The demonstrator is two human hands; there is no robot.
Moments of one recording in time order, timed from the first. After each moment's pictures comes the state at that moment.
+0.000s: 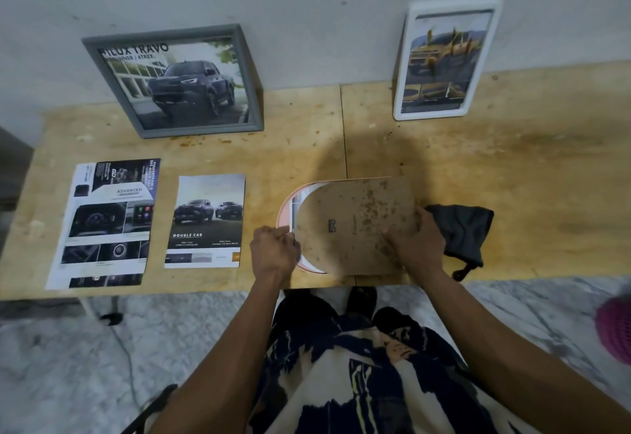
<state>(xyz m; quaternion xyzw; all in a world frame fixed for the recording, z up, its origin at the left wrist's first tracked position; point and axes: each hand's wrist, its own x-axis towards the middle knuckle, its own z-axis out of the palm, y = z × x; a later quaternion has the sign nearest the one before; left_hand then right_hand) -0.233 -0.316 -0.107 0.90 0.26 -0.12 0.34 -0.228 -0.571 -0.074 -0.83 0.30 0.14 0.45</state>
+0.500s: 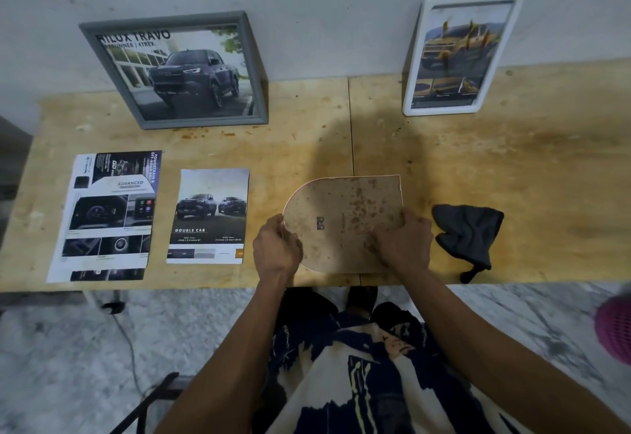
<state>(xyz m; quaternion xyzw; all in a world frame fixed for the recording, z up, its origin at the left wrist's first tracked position) -0.233 -0.322 -0.086 0.90 0.27 -0.09 0.33 -0.215 -0.535 -0.080 -0.86 0.32 0.19 0.35</state>
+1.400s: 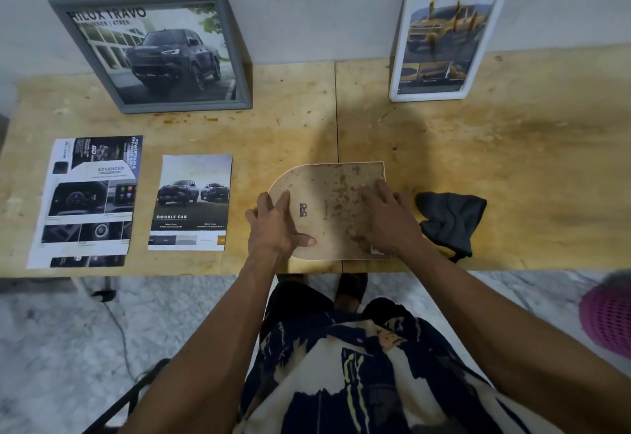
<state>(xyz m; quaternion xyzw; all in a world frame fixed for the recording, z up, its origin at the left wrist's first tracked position) -0.217 -0.340 -0.087 0.94 0.14 -0.25 0.20 -0.198 -0.572 -0.093 -0.93 -0.04 0.31 0.19</state>
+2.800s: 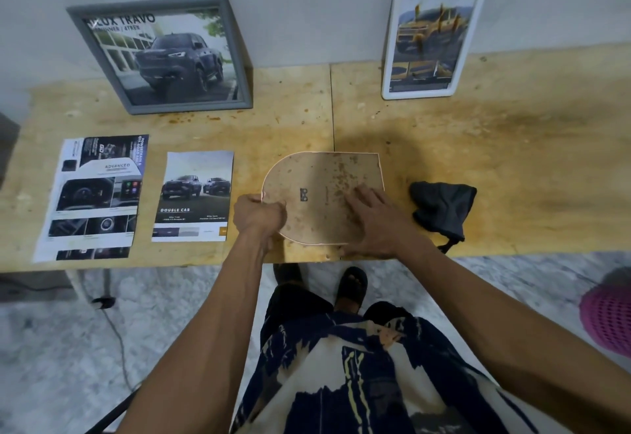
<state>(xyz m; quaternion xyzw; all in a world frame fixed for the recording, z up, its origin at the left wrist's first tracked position) -0.216 -0.328 -0.074 0.73 0.46 -0.13 0.48 -0.228 -0.572 -0.072 -0.93 -0.17 0.28 0.13</state>
